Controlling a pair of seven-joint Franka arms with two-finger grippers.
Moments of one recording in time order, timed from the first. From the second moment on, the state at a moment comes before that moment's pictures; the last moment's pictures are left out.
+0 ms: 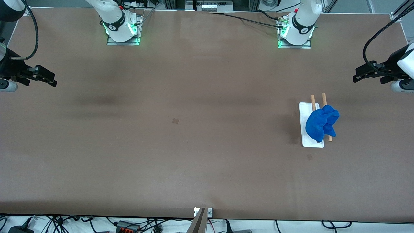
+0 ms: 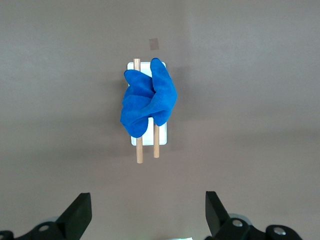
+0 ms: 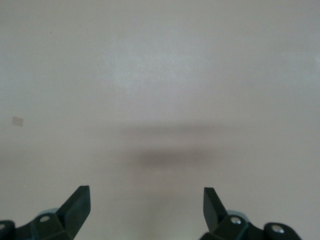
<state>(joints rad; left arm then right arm) 0.02 0.03 0.03 -1.58 -0.05 1.51 0.08 -0.04 -0.03 -0.01 -1.75 -0.02 1.72 -0.03</state>
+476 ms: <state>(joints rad) 0.02 0.03 0.03 -1.58 -0.05 1.52 0.08 -0.04 -0.03 -0.01 -1.75 -0.02 1.72 -0.03</state>
